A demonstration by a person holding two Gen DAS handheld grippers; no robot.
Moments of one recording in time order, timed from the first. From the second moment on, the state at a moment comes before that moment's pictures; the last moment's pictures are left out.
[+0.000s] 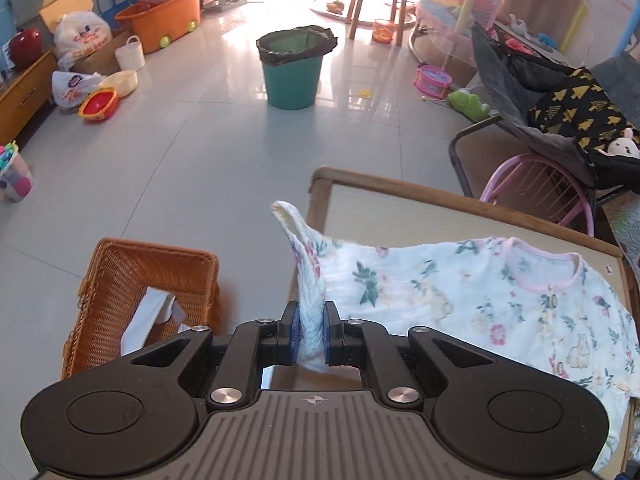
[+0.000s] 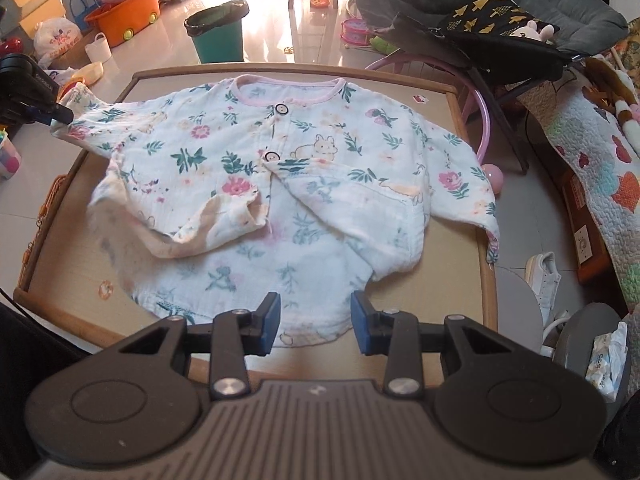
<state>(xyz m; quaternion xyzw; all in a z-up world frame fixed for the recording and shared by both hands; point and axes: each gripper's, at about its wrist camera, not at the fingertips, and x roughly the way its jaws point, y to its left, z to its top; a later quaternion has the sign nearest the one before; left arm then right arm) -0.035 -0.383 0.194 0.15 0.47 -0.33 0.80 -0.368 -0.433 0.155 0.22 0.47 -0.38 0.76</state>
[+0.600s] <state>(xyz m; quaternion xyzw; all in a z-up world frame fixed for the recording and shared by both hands) -0.019 -0.336 0.136 0.13 0.51 -0.33 0.78 -0.401 -0.431 0.136 0.23 0.50 -0.39 0.74</state>
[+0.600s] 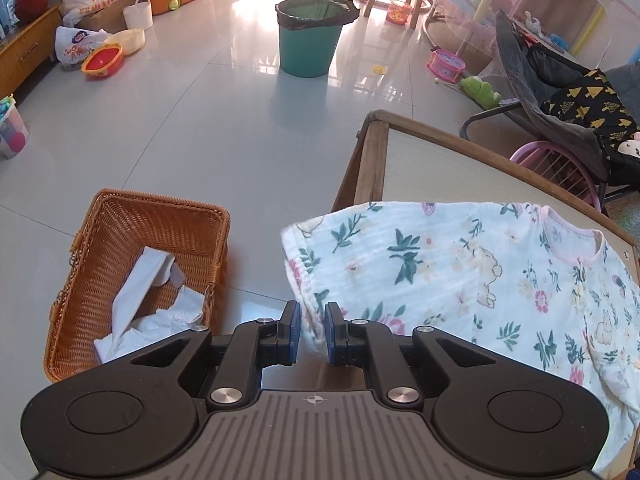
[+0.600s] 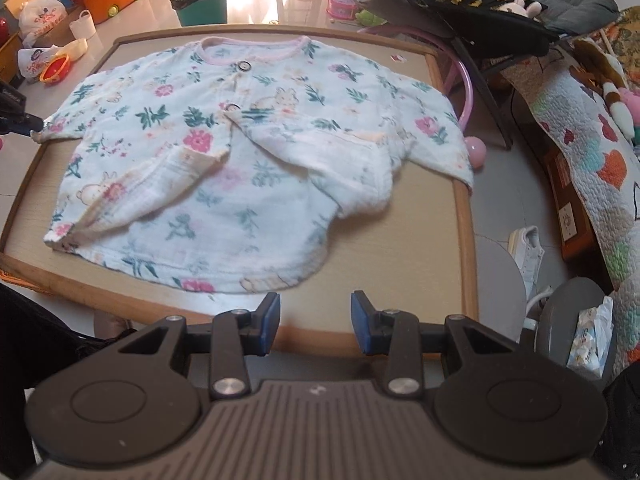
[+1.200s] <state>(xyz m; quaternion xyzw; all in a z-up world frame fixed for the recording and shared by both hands) -0.153 -0.247 0.119 0.09 0.56 -0.50 0.65 -0.448 -0.481 0.134 0.22 0.46 -0.35 0.78</state>
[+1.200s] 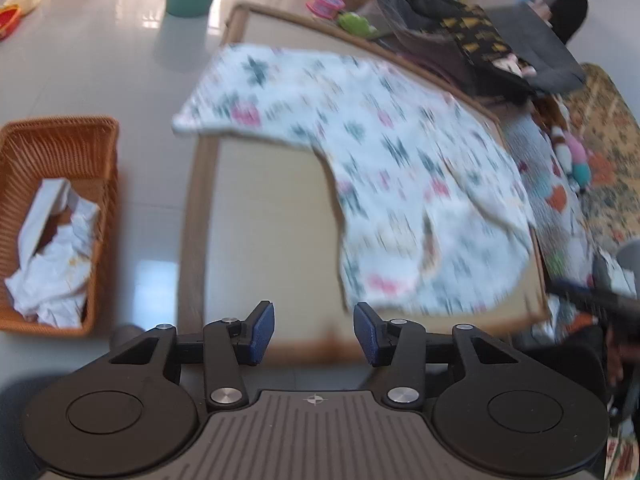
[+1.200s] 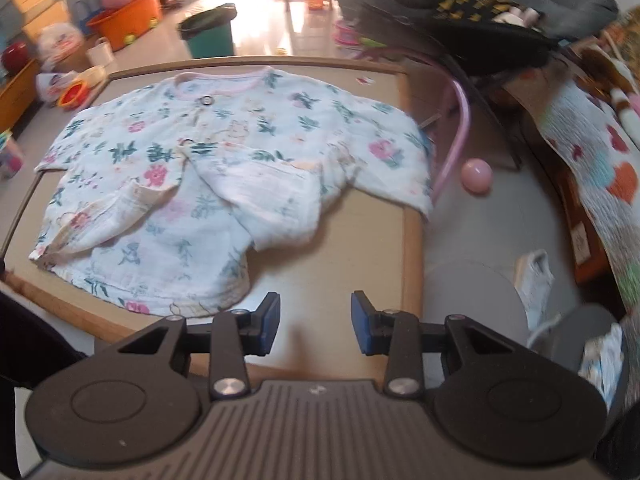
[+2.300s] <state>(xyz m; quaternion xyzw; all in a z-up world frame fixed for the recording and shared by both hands) -0.181 -0.218 0.079 0.03 0.61 -0.48 0.62 -0.331 -0.519 0.163 0.03 0.71 -0.18 0.68</state>
